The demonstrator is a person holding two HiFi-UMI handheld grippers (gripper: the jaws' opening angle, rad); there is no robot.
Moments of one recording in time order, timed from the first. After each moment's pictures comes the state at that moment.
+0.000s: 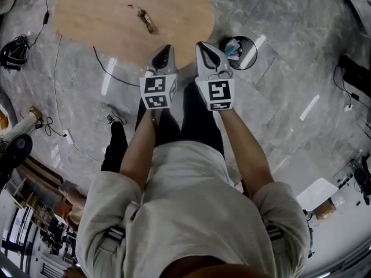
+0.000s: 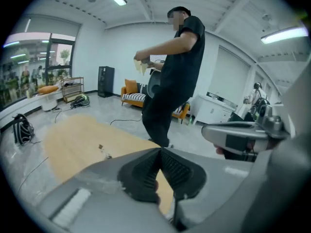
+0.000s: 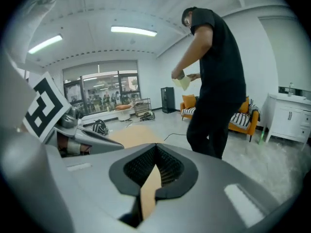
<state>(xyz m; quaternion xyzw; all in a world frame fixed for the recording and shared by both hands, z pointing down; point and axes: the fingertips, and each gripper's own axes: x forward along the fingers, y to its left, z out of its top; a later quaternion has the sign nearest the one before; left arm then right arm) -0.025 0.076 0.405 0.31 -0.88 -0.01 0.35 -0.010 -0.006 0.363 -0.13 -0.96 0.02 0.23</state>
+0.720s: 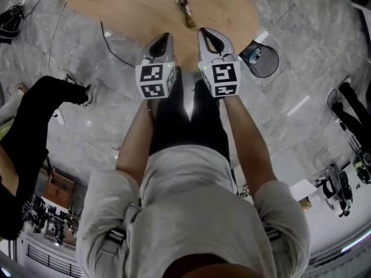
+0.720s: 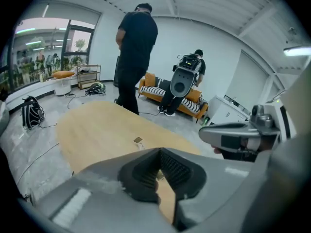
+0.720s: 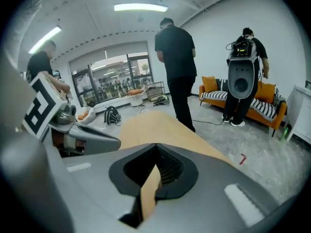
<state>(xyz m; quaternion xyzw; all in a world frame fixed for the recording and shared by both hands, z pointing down) -0.122 0.243 0.480 0.25 -0.88 -0.06 0.40 -0.126 0.152 0.451 -0.21 -0.92 0.01 0.33</state>
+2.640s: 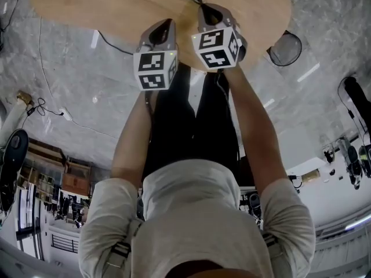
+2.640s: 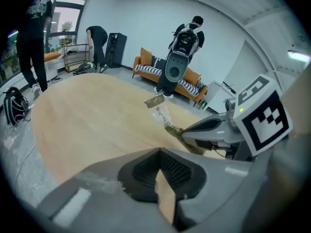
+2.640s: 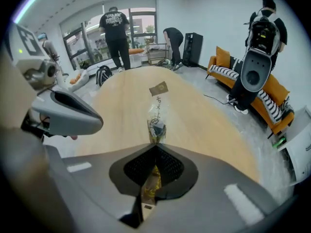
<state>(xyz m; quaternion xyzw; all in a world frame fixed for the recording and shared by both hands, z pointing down) -0.170 0.269 0.633 0.30 -0.82 -0.04 0.48 -0.188 0.183 0.655 -0.19 -0.84 -0.11 0.50</state>
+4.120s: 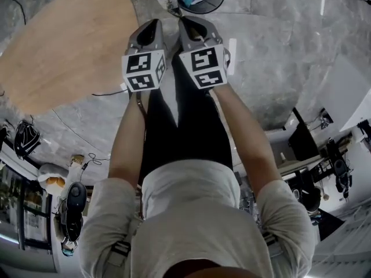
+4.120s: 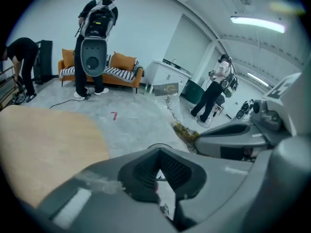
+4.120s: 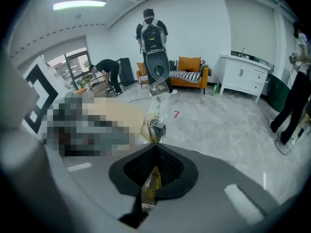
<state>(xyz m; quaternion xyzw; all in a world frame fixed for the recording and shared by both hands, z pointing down) 0.072 -0.128 0.594 0.55 -0.72 0.09 0.43 0.116 -0.170 0.570 0.10 -0.90 0.12 0.41</state>
